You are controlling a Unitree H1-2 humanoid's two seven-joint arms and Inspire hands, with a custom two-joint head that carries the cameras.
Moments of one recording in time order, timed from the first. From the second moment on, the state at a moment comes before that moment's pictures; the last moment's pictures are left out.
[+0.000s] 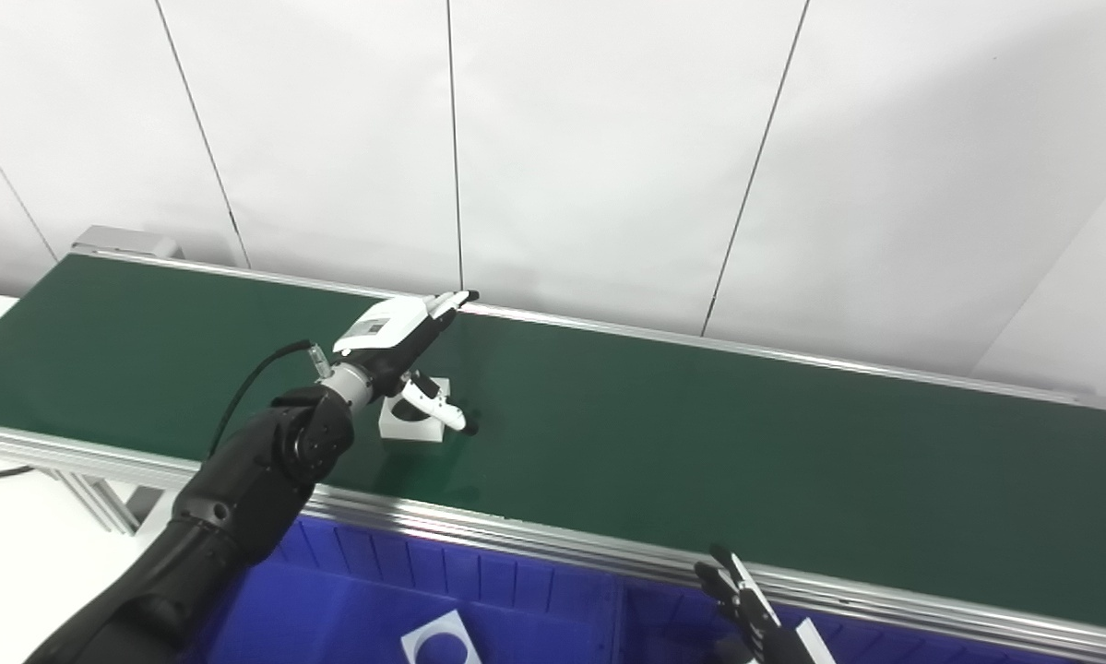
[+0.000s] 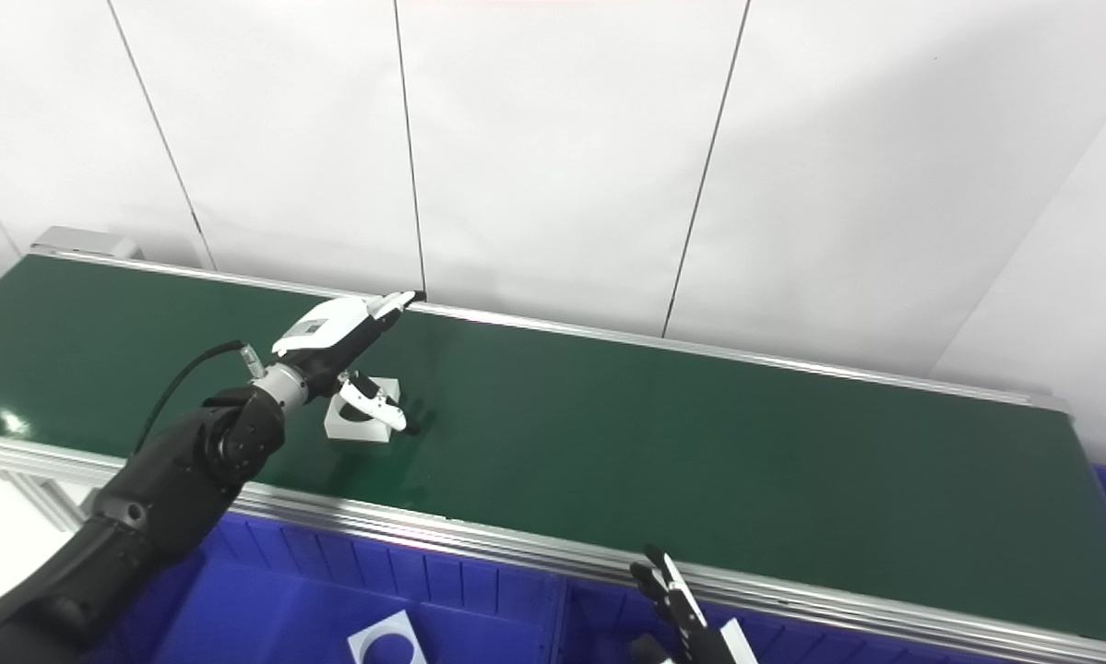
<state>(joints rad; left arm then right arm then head) -0.55 0.40 -0.31 0.57 0.67 -0.08 -0.10 0.21 -0.18 0.21 -0.07 -0.15 -0.09 0.17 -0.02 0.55</state>
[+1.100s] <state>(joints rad) -0.60 0.29 -0.42 0.78 0.69 -0.08 0.07 0.23 -0.18 0.20 -0.08 -0.15 -0.13 0.17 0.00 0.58</state>
